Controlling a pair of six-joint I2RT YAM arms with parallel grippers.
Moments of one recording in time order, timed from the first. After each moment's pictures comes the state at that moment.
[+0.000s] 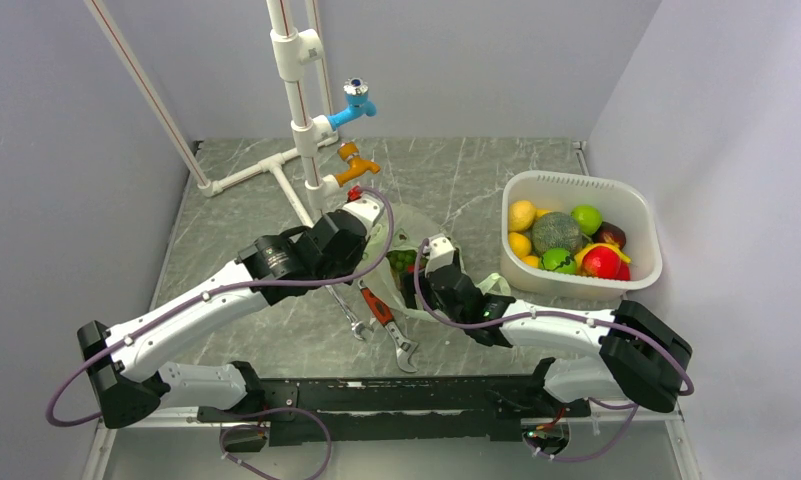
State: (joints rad) left arm -0.96 1.20 1.25 -0.84 -0.41 -0.25; right arm 0.96 1.27 0.51 0.23 0.37 0.34
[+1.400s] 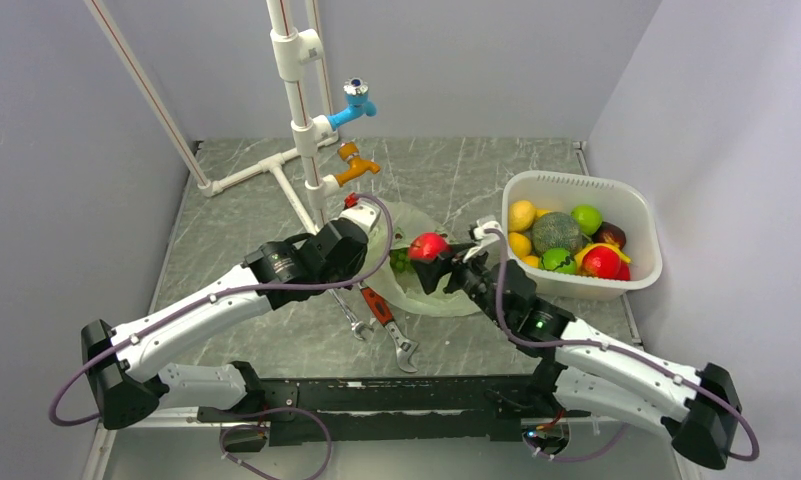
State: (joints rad) left arm -0.96 1.20 1.16 -0.81 -0.44 -0.31; right arm 0.93 0.86 0.52 0.23 0.30 0.32
